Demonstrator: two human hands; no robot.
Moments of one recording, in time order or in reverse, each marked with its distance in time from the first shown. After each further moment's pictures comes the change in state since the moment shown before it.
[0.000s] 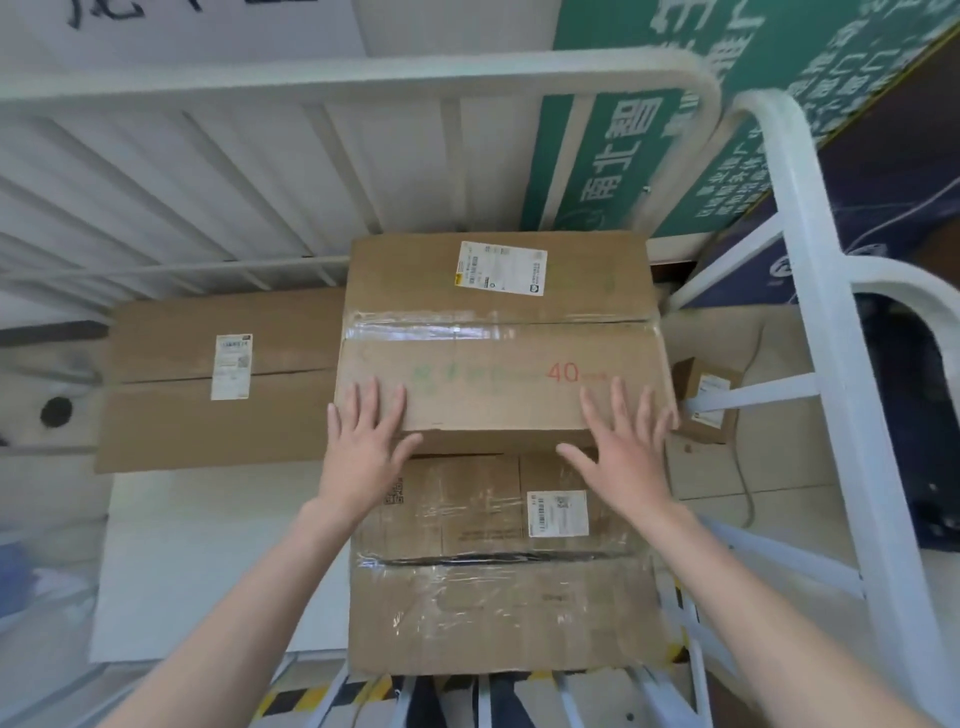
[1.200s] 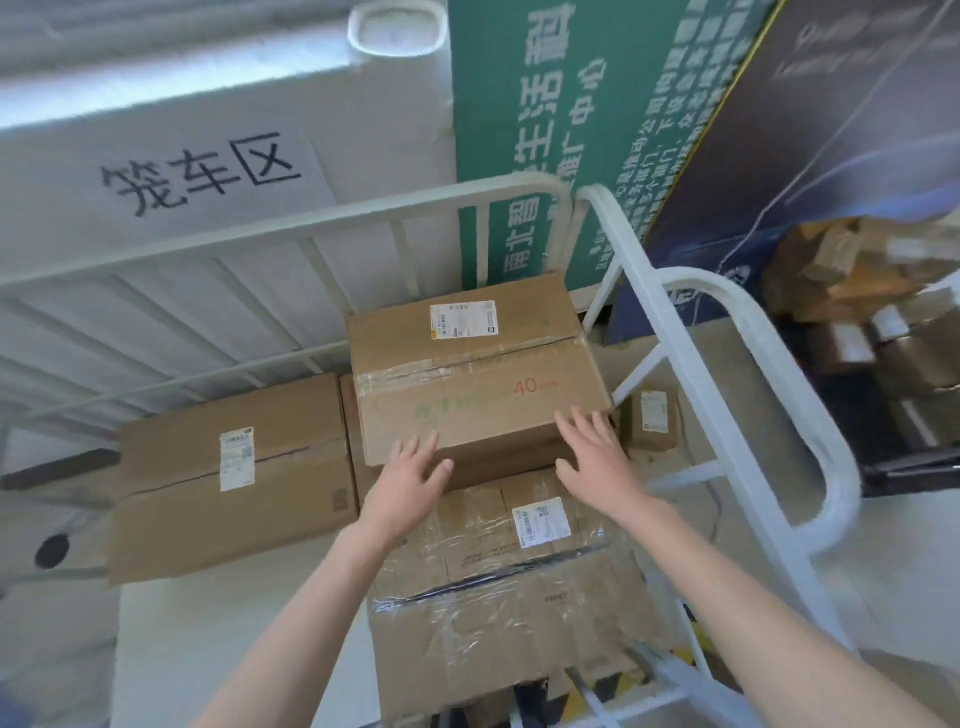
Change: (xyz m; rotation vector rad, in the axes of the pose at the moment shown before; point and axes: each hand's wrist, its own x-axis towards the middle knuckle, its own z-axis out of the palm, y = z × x) left_hand -0.072 0.071 -0.070 -0.362 -0.143 0.099; right_hand -0.113 -0.017 -0.066 0.333 0.074 0.047
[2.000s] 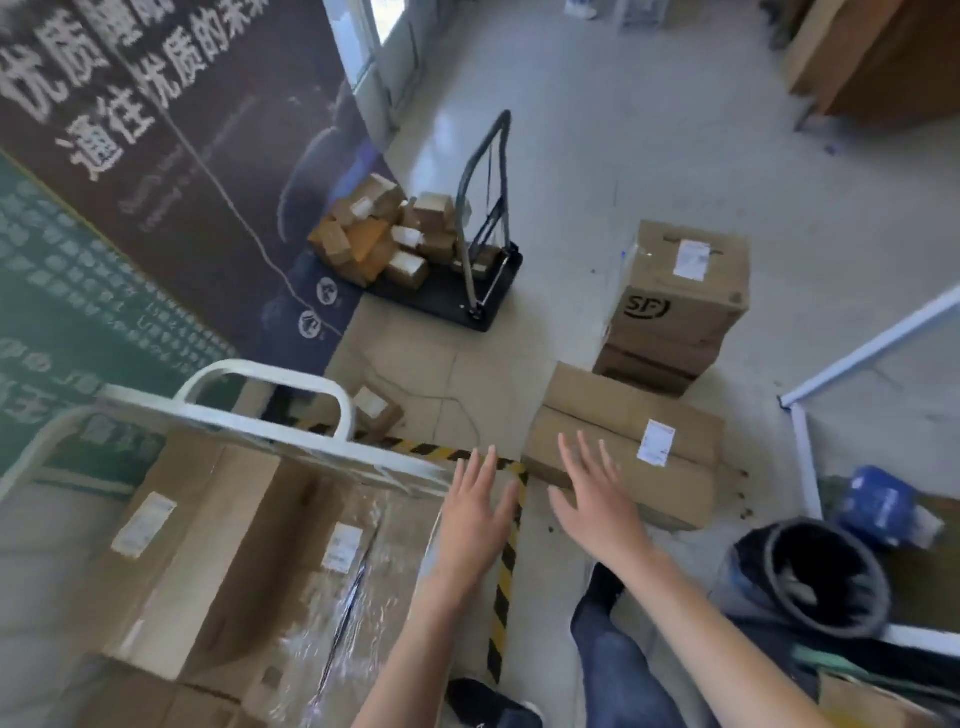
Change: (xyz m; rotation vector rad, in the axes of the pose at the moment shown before) left_hand -0.372 0.318 0.215 0.290 -0.477 0.810; right_hand -0.561 0.123 0.006 0.522 0.535 0.821
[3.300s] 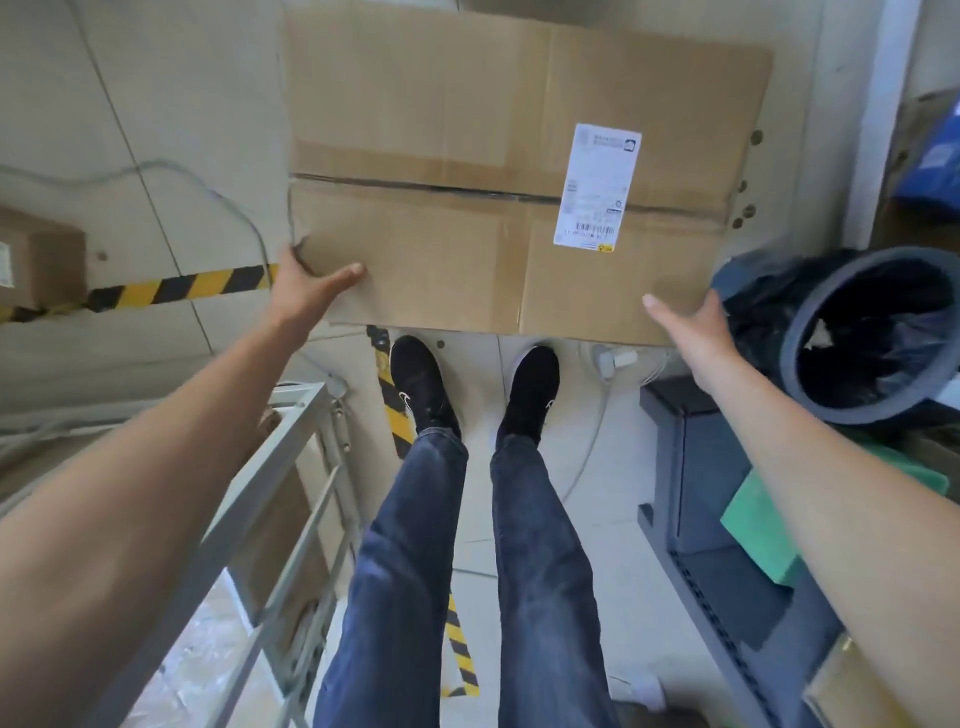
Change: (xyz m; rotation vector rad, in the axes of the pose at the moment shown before) left_hand 0.461 -0.250 0.410 -0.091 -0.342 -0.593; right_hand 0.234 0.571 0.278 0.782 0.029 1.250
